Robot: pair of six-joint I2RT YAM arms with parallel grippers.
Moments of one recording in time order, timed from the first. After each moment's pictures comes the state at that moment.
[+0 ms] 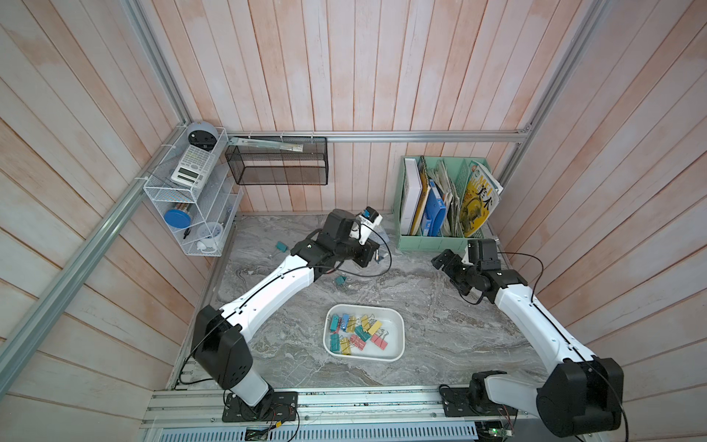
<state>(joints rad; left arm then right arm) -0.70 1.57 1.44 -0.46 0.29 0.01 0.14 1.23 0.93 -0.52 -0.16 0.84</state>
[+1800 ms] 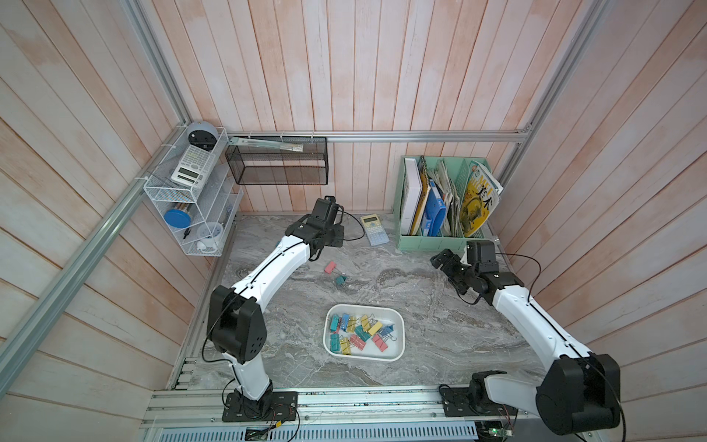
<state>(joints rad) -0.44 1.85 1.69 -0.70 -0.14 -0.21 0.14 1.24 0.89 -0.44 -0.16 0.86</state>
